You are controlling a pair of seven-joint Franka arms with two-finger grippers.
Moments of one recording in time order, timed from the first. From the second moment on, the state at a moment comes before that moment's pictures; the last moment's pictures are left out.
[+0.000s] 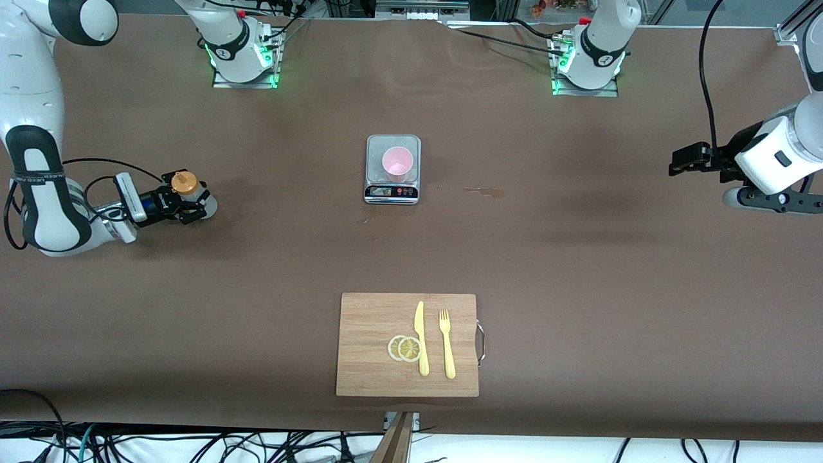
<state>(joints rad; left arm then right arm) -0.07 0.13 0.06 -1.55 -0.06 1.47 0.07 -0.33 0.85 -0.07 -1.63 0.70 1.24 -2.65</state>
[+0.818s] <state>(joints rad) -0.07 0.13 0.06 -1.54 -0.06 1.47 0.07 -0.42 0.85 -0.07 -1.50 0.61 1.17 -2.65</state>
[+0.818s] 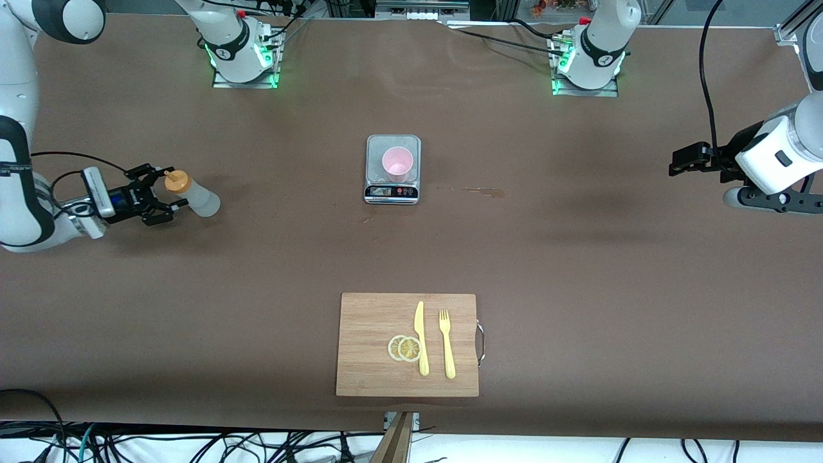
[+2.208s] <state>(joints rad) -0.07 0.13 0.06 -1.54 -0.06 1.47 0.07 -0.09 0.02 -0.06 -1.73 0.22 1.40 -1.59</state>
